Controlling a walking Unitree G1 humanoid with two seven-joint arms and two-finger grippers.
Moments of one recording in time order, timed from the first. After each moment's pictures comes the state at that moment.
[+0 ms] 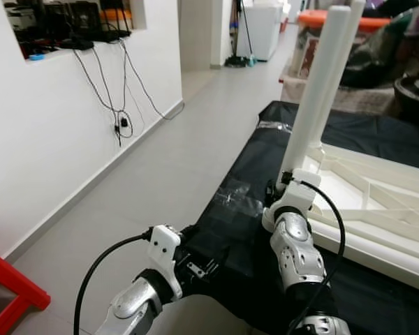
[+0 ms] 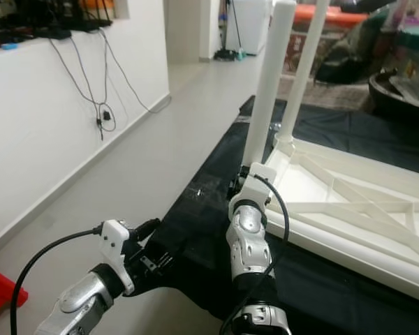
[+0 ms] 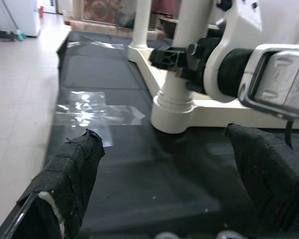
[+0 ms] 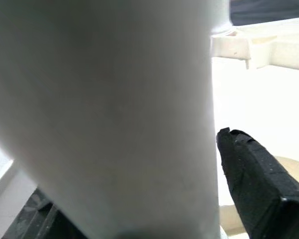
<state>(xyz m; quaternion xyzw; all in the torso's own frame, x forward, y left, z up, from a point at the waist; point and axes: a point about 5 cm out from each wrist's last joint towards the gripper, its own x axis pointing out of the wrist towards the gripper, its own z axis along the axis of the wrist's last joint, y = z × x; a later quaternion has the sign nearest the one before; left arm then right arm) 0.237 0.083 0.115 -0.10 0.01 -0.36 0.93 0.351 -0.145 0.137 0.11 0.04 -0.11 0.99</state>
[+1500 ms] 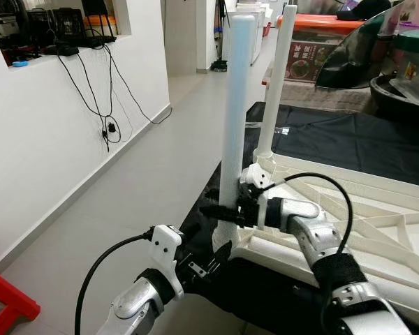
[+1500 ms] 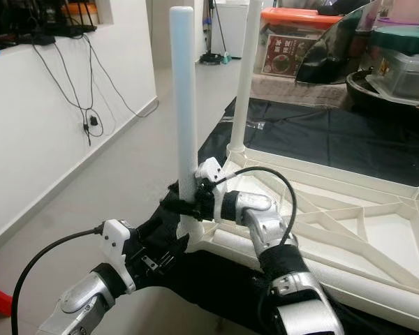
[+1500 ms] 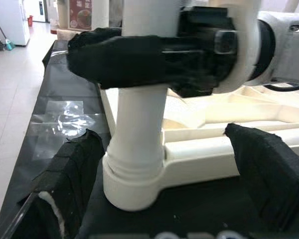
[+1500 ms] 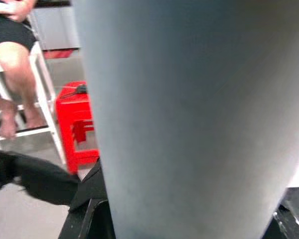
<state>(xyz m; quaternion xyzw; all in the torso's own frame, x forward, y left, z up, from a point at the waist) 0.237 0.082 0.116 -0.10 0.00 -0.36 0.93 0.352 -0.114 0.164 -0.03 0.04 0.50 0.87</state>
